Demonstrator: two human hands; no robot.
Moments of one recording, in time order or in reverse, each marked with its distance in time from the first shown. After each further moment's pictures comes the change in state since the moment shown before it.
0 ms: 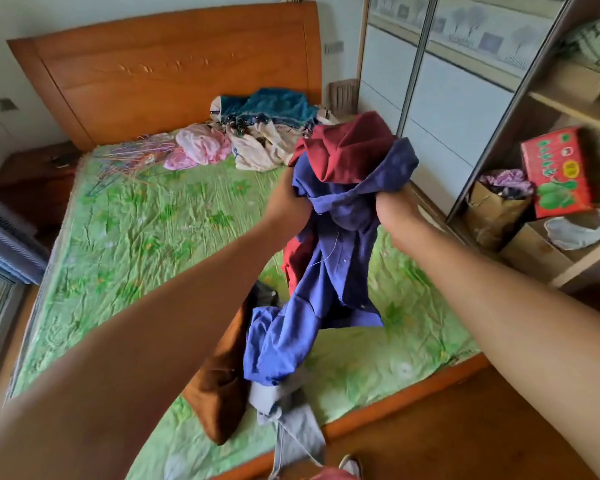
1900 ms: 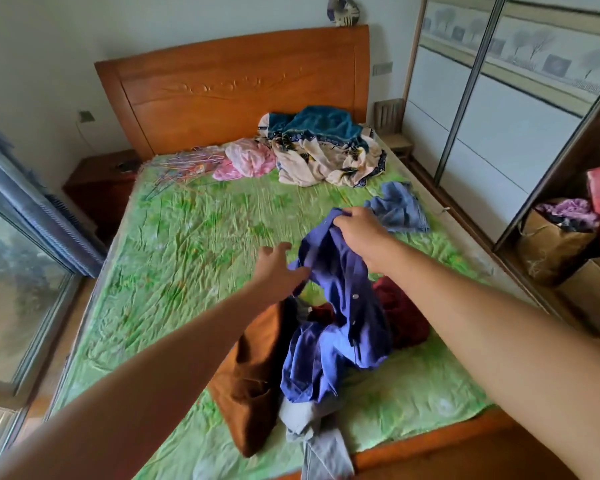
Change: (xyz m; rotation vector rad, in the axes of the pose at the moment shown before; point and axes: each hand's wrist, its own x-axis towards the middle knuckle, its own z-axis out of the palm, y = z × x) left_hand -0.043 -0.081 -0.088 0.560 -0.052 -0.370; right_hand -0.022 -0.047 0.112 -0.088 -0.388 -0.017
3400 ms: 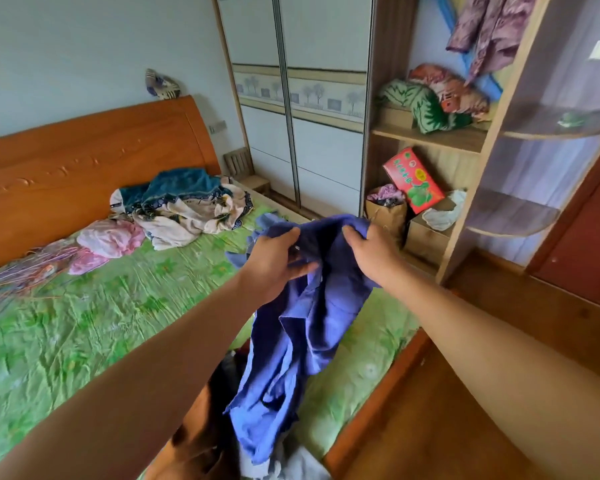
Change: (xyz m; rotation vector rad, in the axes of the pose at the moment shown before) left_hand -0.103 0.168 0.032 -0.955 -0.586 0.218; right_hand -0.176 0.059 -0.138 -0.112 0.653 0.029
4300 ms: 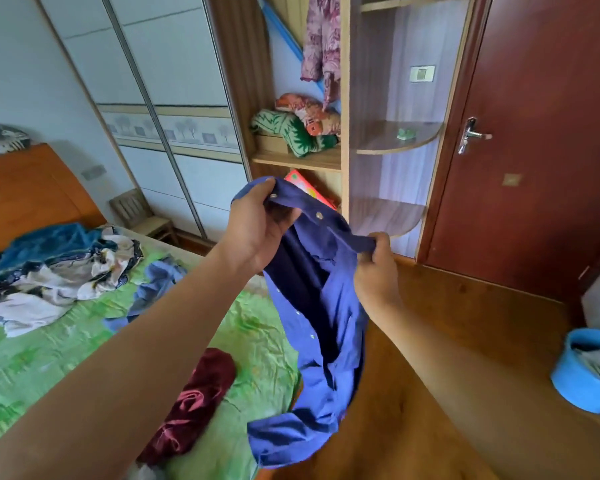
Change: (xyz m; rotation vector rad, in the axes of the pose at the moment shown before) left_hand 0.066 0.013 0.345 -0.239 -0.283 0.151; right_hand -0.005 0.161 -0.268 0.237 0.538 0.077
